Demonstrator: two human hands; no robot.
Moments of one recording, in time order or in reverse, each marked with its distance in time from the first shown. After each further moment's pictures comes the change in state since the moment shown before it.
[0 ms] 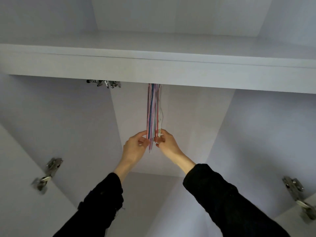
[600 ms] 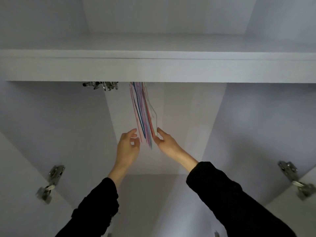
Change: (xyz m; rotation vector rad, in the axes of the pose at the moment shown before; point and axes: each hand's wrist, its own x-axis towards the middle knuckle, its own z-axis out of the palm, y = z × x) left_hand -0.007 -0.013 -0.030 0.004 0.120 0.053; right_hand -0.012 -0.014 0.013 -0.093 -0.048 0.082
